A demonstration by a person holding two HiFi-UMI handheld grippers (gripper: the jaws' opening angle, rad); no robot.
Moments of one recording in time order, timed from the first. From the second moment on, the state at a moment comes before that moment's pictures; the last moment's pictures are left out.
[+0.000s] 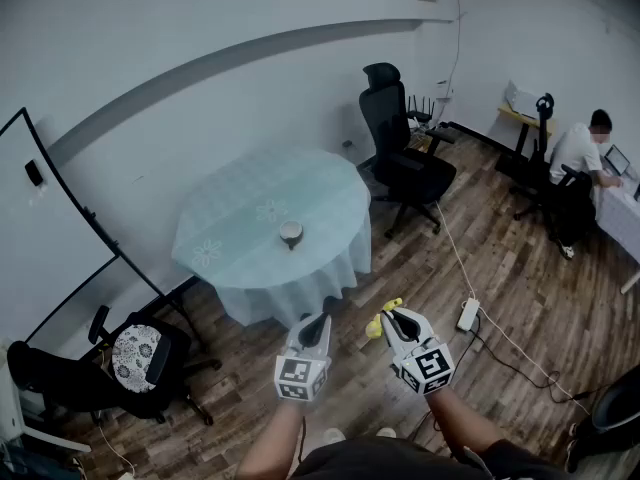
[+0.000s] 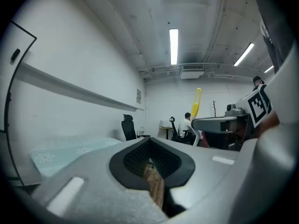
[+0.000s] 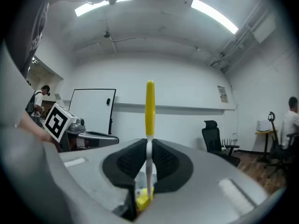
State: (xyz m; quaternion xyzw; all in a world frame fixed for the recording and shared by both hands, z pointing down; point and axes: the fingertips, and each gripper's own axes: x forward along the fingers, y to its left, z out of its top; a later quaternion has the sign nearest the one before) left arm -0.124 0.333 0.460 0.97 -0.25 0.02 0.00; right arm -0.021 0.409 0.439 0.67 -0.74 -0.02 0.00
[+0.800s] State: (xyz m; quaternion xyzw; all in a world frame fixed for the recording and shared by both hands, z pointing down) left arm -0.166 0.325 0.486 0.96 -0.27 0.04 0.01; right arm -0.058 0.405 0.440 0.66 -0.75 -0.03 0.00
